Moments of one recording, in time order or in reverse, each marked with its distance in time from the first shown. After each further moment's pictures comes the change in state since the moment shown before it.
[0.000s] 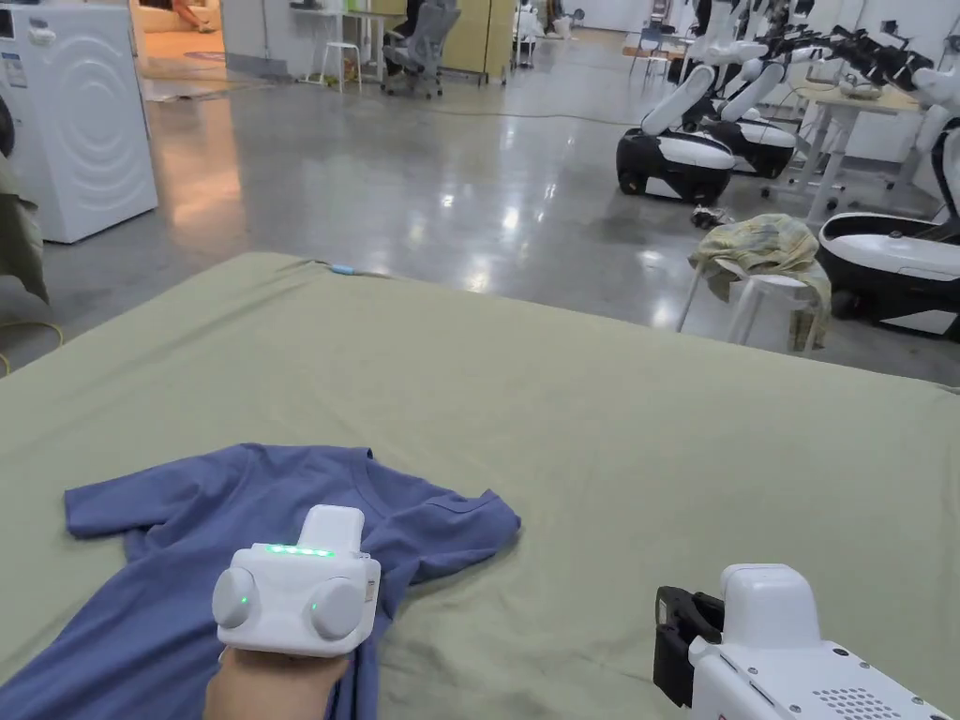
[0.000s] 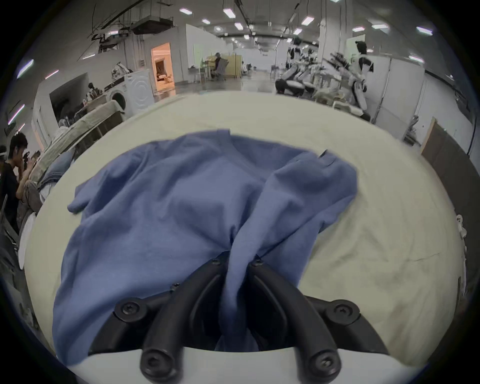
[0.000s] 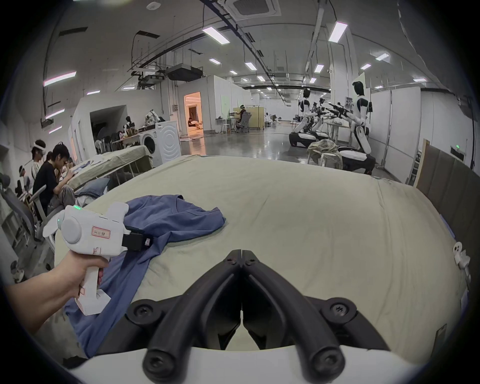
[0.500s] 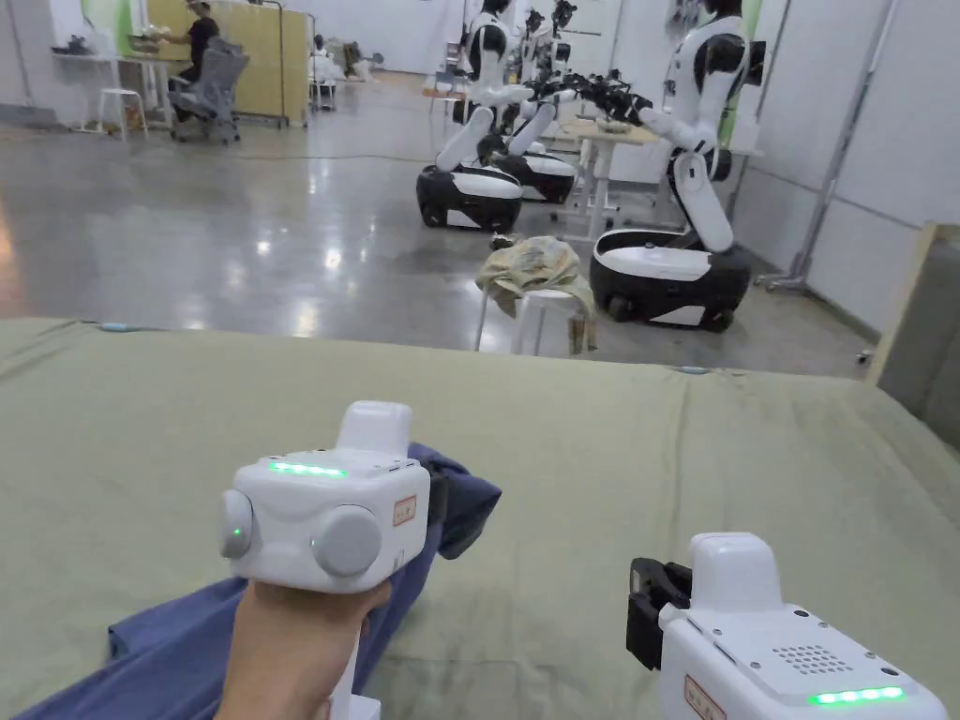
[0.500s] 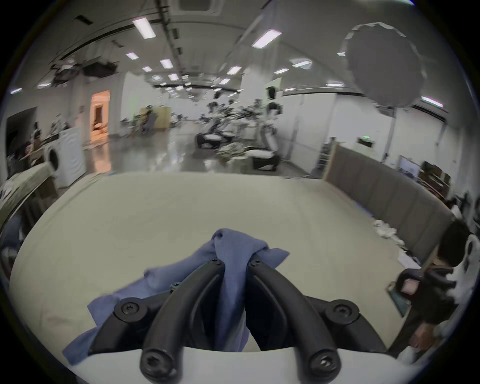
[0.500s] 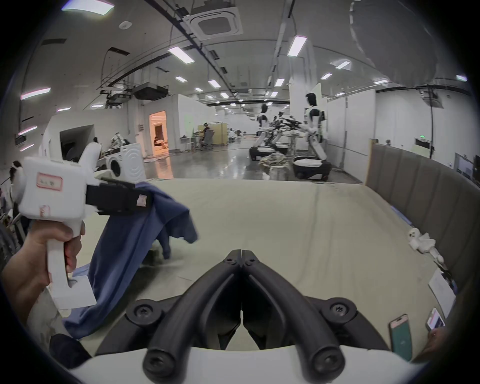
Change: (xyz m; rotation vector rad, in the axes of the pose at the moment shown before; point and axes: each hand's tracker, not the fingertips) left arm 0.255 0.054 0.154 0.293 -0.487 -0.224; right arm 0.128 -0.010 0.142 0.111 -0.247 -0.088
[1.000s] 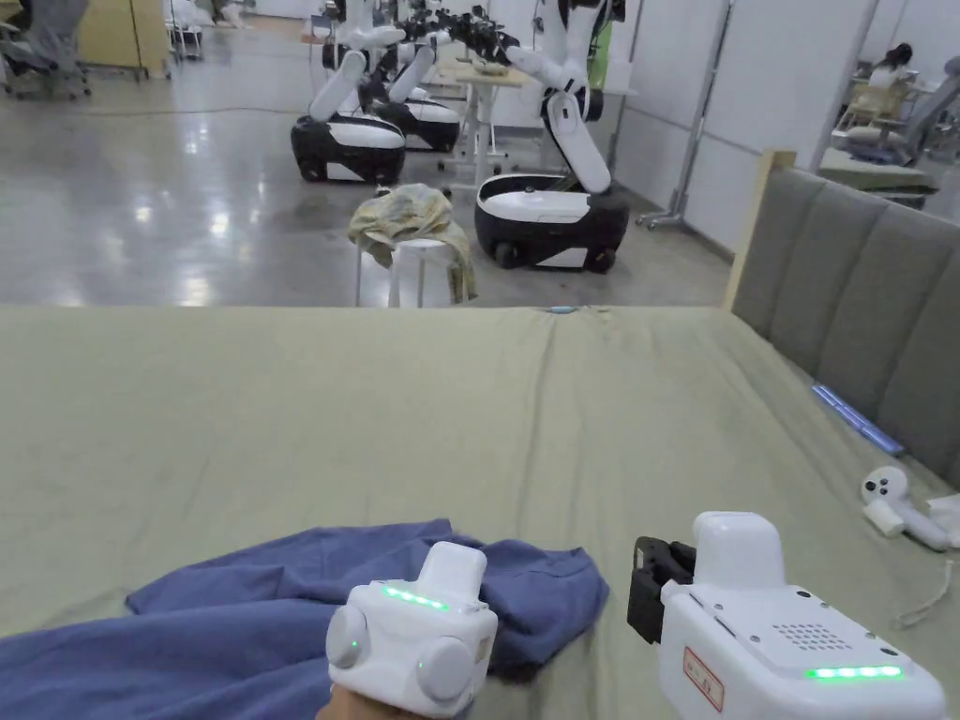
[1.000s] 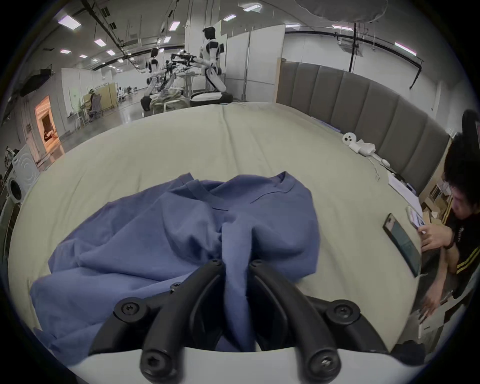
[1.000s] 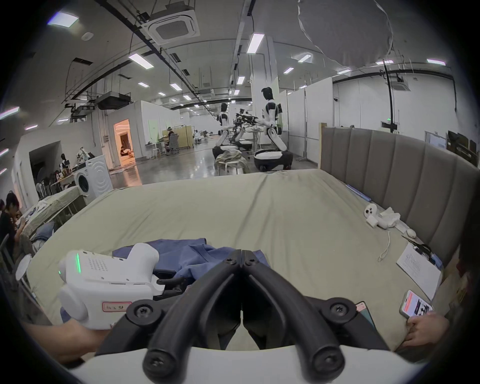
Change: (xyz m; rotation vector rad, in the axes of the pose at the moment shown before) left arm 0.156 -0.152 -0.131 -0.352 -0.085 -0.178; right arm 0.119 -0.036 0.027 -0.026 -0.158 -0.105
